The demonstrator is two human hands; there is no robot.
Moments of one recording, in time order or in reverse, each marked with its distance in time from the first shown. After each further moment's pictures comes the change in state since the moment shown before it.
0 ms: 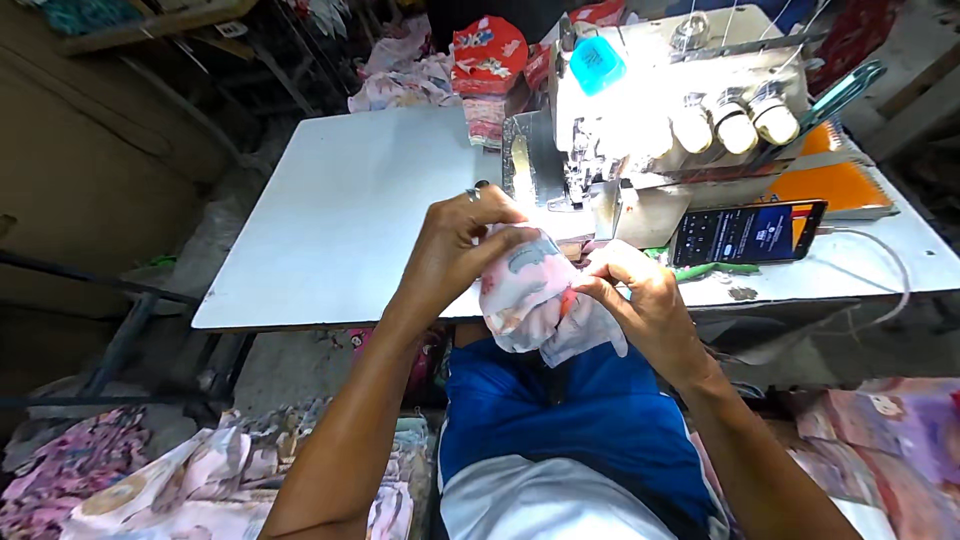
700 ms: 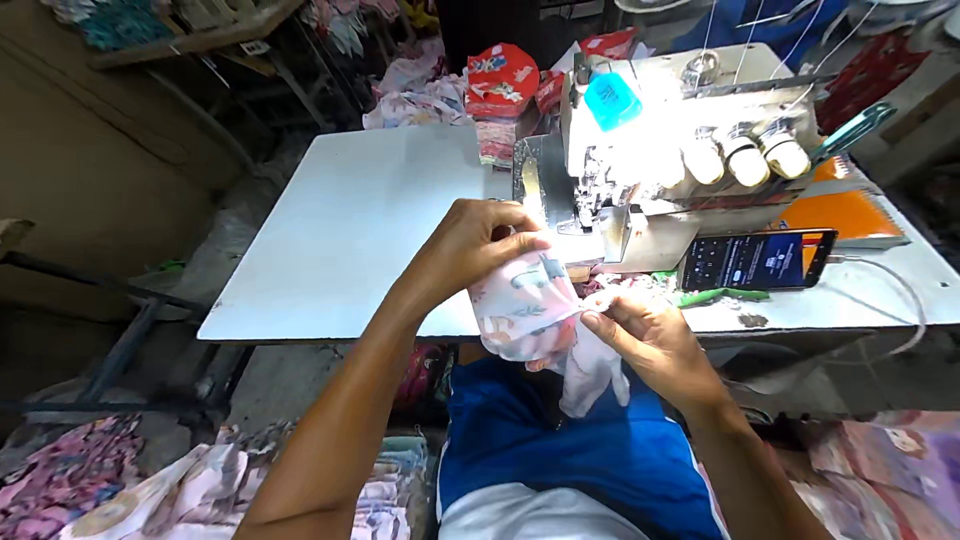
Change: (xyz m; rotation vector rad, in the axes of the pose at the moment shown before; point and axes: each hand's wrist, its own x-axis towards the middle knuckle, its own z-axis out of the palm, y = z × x) left_hand 0.029 -0.008 -0.015 0.075 -0.186 -0.091; right_hand -0.010 -0.003 0.004 0.446 -0.078 0.298
